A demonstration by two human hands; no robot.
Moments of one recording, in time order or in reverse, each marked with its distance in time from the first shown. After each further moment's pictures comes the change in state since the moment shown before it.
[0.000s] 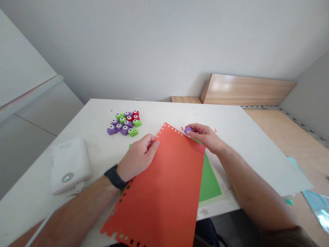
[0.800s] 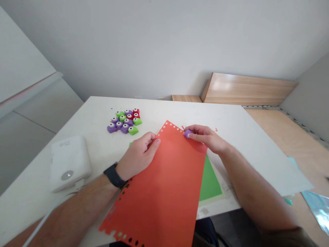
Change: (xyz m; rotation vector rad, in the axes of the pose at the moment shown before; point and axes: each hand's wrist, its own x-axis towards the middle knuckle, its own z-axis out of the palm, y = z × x) left_hand -0.001 0.004 -0.001 -0.056 -0.005 0.009; right_hand -0.010 -0.013 0.001 0.181 -0.186 0.067
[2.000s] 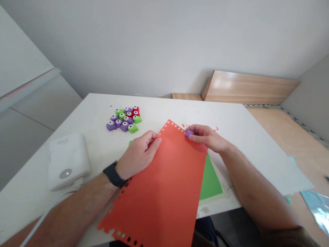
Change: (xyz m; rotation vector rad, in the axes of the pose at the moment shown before) left_hand -0.001 0.002 0.000 0.021 0.006 -0.001; right_hand 0.001 -0.001 -0.002 -0.118 -0.051 -0.015
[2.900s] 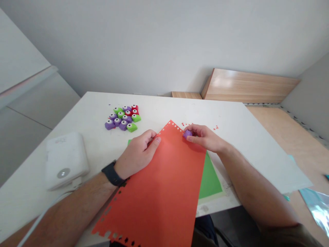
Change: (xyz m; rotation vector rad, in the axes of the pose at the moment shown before) left_hand 0.001 -0.001 0.001 0.012 -0.018 -0.003; right_hand 0.003 0.006 0.004 -0.198 0.043 -0.037
